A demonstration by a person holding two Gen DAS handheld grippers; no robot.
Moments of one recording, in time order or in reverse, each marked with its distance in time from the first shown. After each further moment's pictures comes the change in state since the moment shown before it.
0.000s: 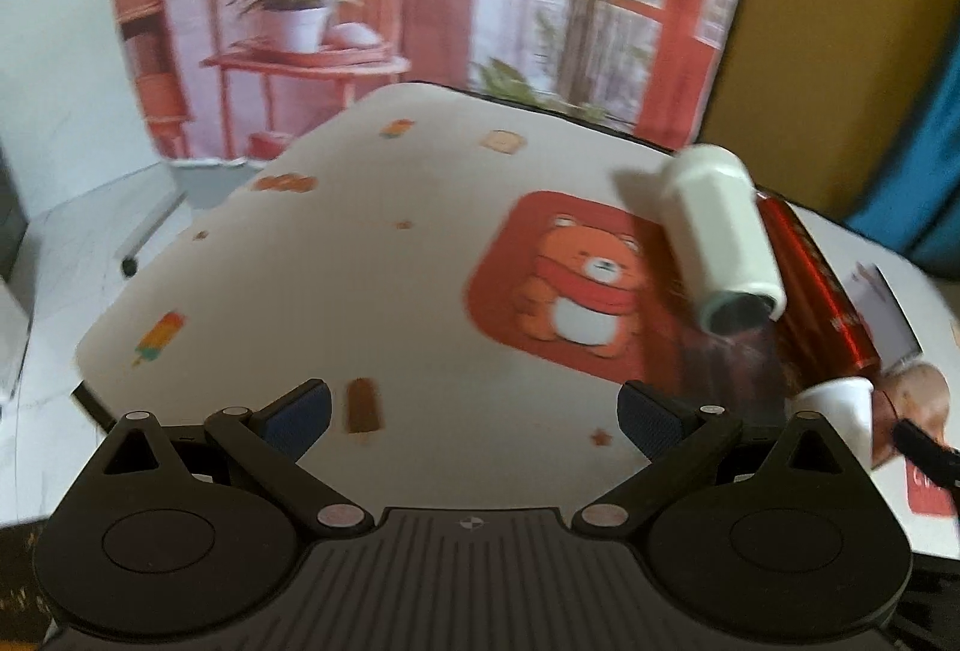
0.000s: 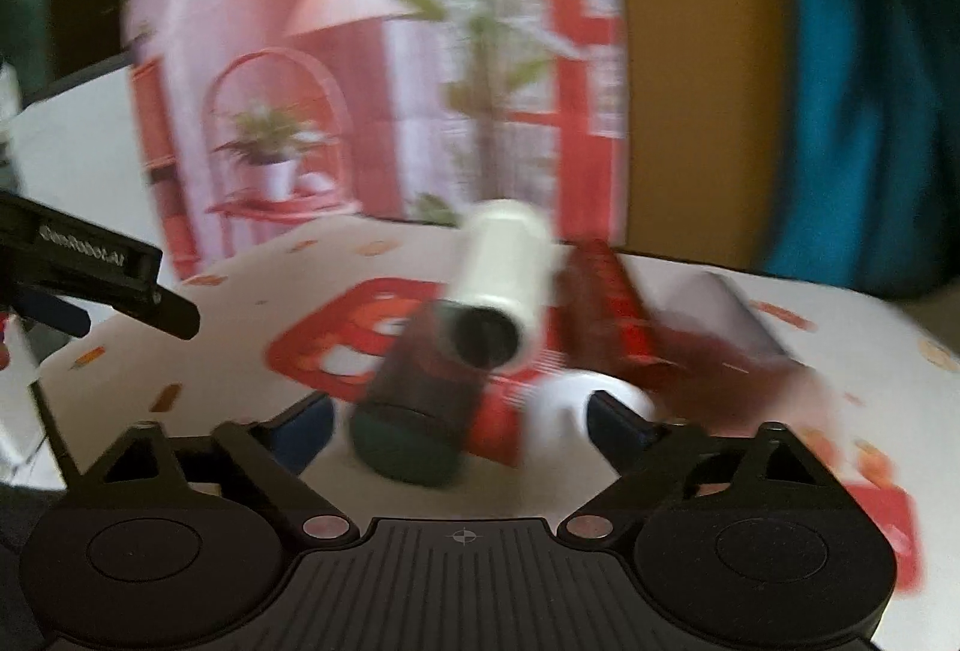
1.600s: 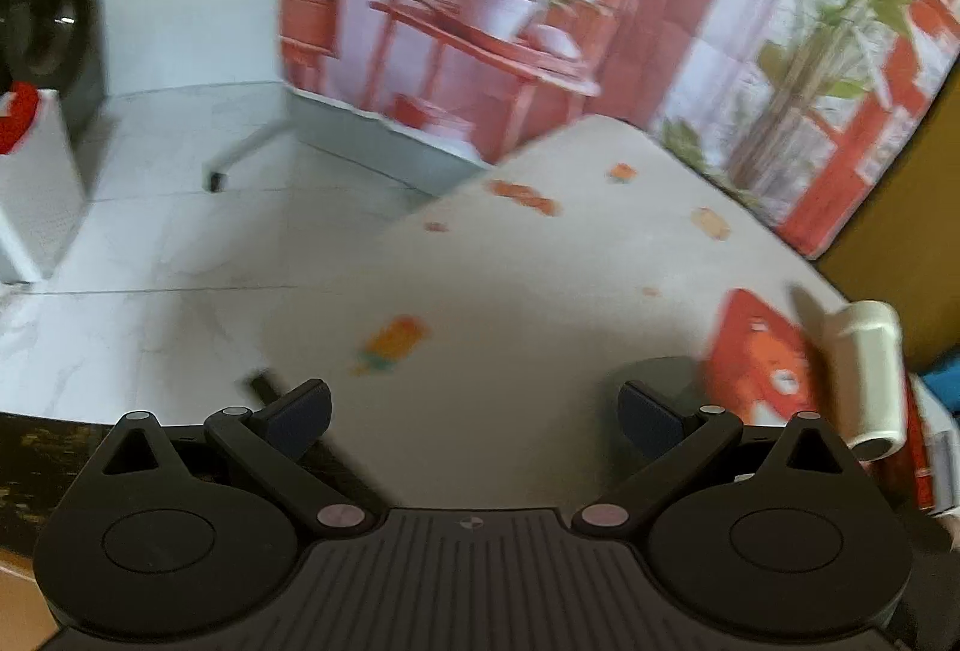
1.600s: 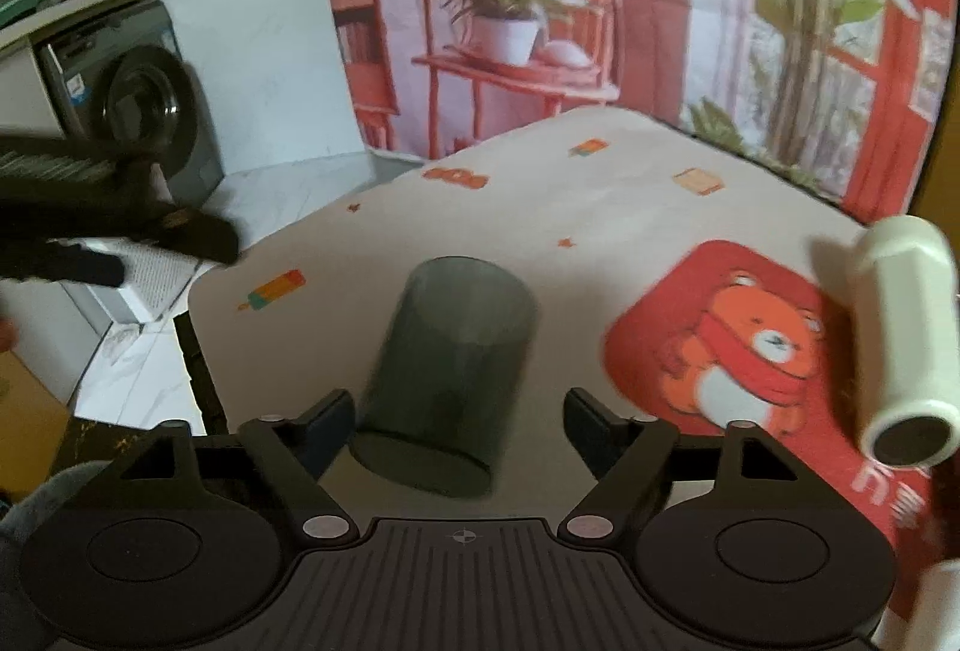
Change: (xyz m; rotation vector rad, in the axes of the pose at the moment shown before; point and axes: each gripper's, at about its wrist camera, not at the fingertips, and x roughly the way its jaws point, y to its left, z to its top) left arm 0.000 0.152 0.025 -0.287 0.012 0.025; right arm 0.079 0.156 0.062 -0.119 0.295 0.273
